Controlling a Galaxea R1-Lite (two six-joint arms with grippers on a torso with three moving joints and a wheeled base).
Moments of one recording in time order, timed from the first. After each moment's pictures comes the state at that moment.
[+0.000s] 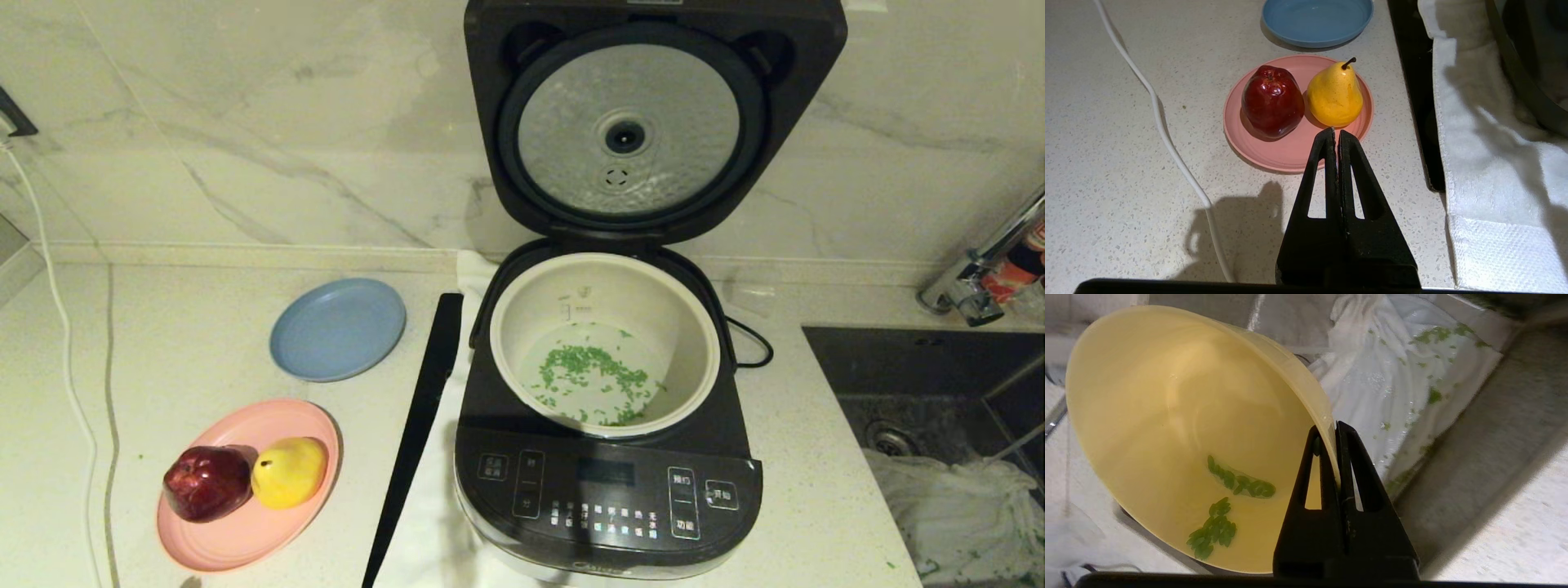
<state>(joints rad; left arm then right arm) 0.00 0.00 0.00 0.00 -0.02 0.09 -1.08 2.12 -1.69 0.48 0.48 0.41</state>
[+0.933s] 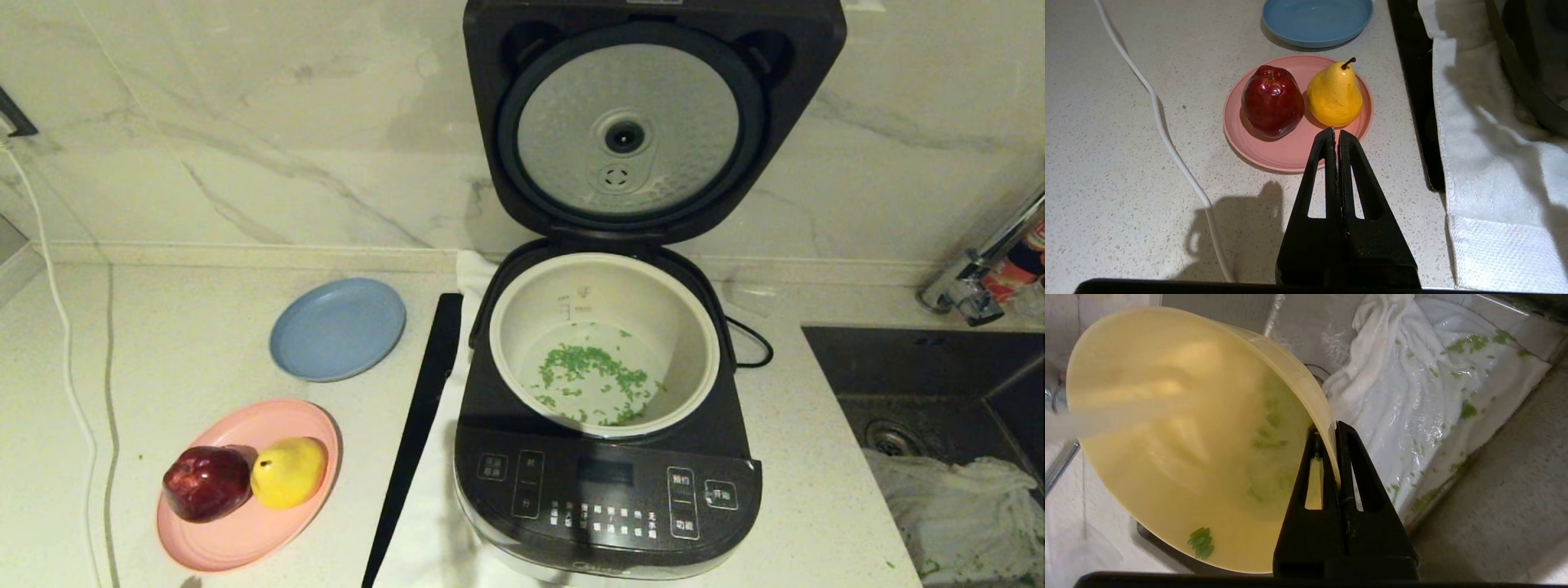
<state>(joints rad) 0.00 0.00 0.00 0.00 -0.02 0.09 -1.01 2.25 -1.85 0.48 0.47 0.51</state>
